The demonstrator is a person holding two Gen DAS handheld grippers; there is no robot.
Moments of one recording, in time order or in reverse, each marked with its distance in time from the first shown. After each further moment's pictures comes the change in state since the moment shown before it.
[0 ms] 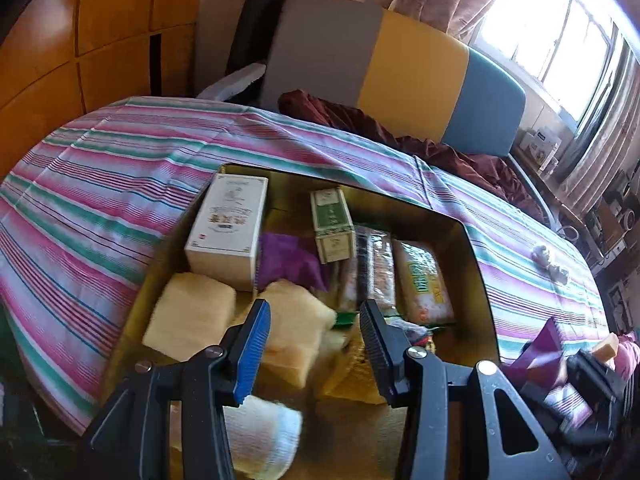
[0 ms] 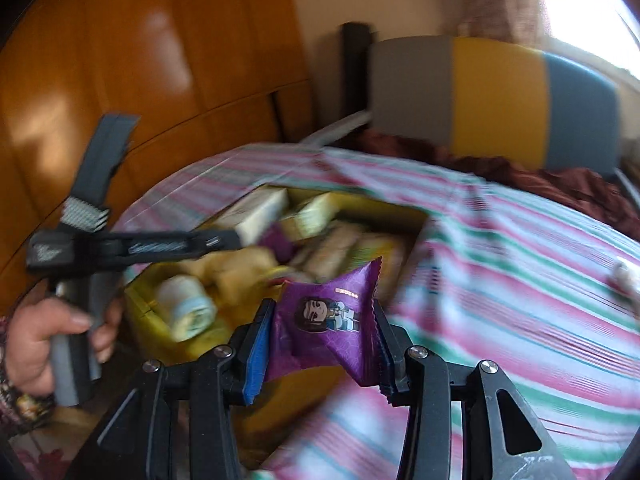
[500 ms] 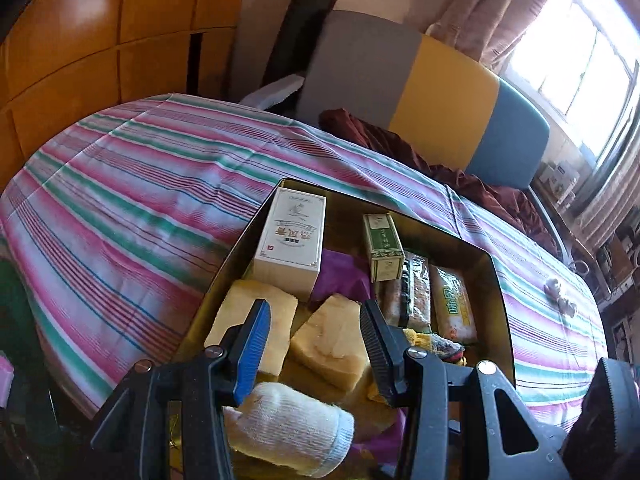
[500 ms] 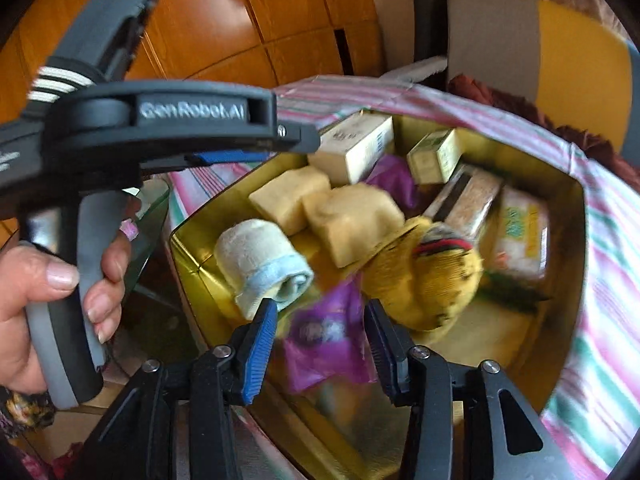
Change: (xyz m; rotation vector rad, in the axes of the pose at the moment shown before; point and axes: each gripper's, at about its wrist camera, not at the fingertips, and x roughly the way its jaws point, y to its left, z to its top) left arm -0.018 0.039 0.002 -0.109 -0.046 0.040; right arm 0.075 0.066 -0.014 -0.066 0.217 0.171
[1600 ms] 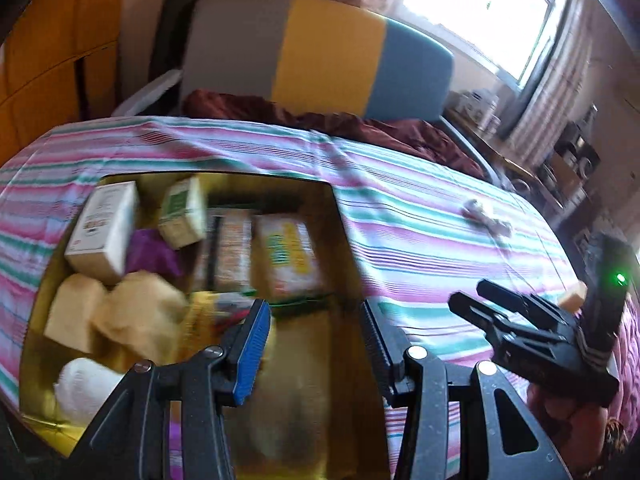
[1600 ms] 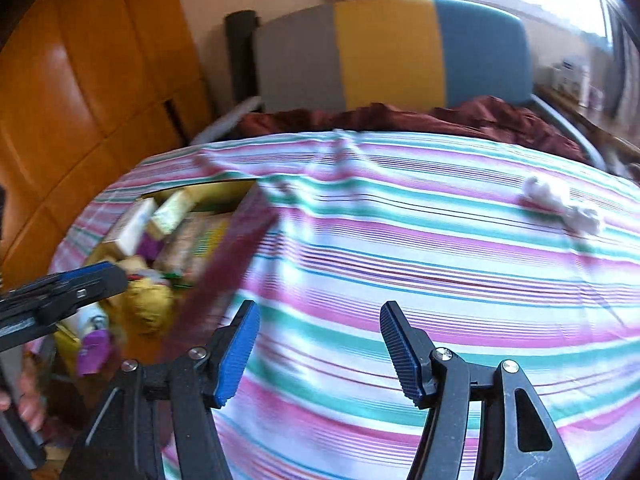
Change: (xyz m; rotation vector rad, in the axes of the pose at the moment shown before) left arm 0.008 -0.147 -0.045 0.286 0.093 -0.215; right arm -0.126 -0.165 -0.050 0.374 -0.174 -0.408
